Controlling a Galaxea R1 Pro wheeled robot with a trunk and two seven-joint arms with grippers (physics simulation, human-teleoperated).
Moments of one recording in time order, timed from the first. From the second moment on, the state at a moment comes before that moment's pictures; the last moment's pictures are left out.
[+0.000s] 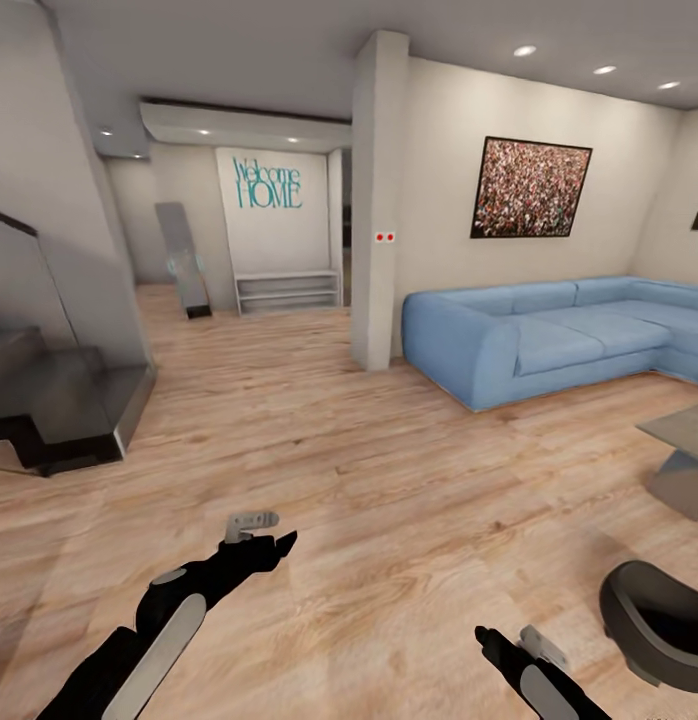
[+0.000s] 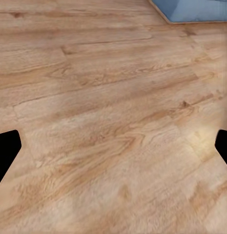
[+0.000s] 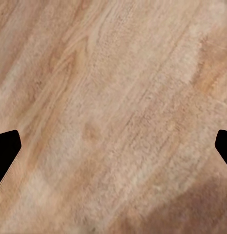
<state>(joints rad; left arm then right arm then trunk) -0.31 0.21 -0.40 -1.44 0.71 0.51 0.19 -0.43 -0.13 0.23 -0.43 -0.96 0.07 -0.14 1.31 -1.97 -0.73</state>
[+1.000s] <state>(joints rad) -0.31 0.21 -0.40 -1.44 0.71 0.52 0.19 -0.43 -0.13 0.23 -0.44 -0.96 0.06 -0.14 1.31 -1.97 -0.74</state>
